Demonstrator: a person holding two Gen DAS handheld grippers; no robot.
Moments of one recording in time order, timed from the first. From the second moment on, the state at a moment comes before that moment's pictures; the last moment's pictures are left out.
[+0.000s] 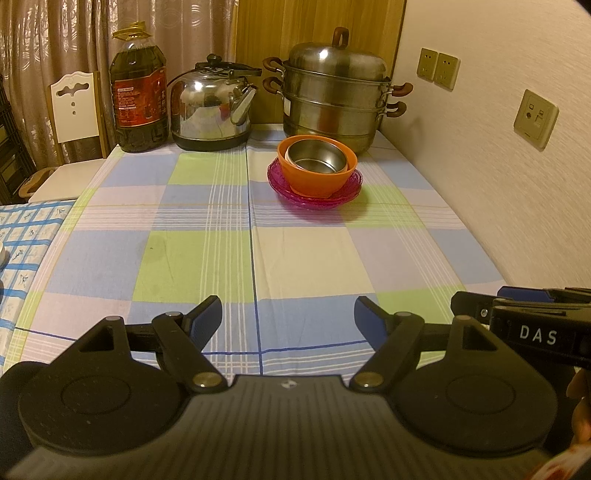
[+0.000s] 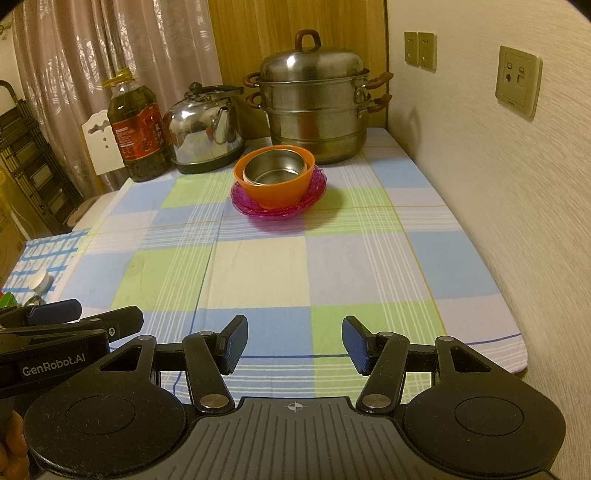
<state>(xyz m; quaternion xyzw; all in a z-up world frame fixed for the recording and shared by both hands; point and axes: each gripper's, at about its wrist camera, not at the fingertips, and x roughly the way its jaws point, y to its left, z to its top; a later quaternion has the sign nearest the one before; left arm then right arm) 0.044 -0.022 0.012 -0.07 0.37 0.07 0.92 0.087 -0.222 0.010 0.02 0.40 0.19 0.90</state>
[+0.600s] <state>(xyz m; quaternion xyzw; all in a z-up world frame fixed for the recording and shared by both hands) 0.041 -0.019 0.010 -0.08 0.36 0.07 0.93 0.088 -0.222 0.010 0.02 0.40 0.19 0.90</state>
